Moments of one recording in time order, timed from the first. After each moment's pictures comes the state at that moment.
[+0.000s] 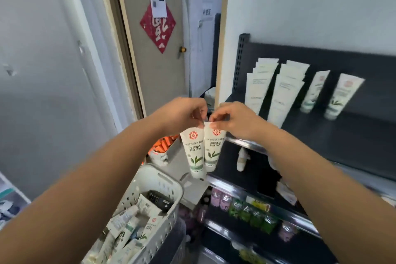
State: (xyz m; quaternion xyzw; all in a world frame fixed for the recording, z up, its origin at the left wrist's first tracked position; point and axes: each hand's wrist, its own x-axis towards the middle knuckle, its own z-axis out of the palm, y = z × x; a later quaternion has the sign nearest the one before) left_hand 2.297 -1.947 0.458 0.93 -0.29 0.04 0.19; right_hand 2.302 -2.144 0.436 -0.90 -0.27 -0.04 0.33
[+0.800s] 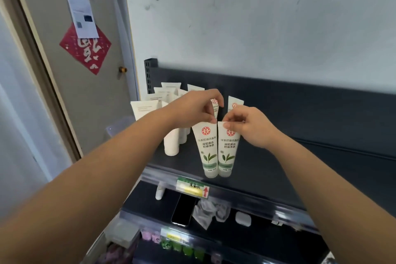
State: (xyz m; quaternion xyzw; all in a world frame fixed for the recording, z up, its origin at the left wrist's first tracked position) left_hand 2.330 -2.286 0.521 0.87 -0.42 0.03 0.27; right_hand 2.270 -2.478 0.484 -0.90 -0.11 -0.13 0.39
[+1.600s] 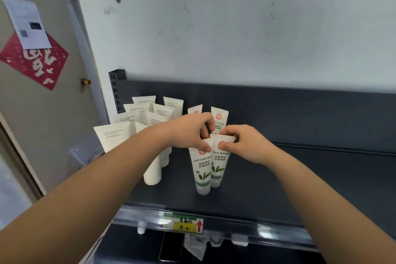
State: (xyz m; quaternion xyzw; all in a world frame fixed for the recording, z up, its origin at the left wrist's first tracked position) left_hand 2.387 -2.327 0.508 0.87 -0.45 -0.10 0.18; right_hand 2.305 -2.510 0.462 -0.93 0.00 -0.10 0.35
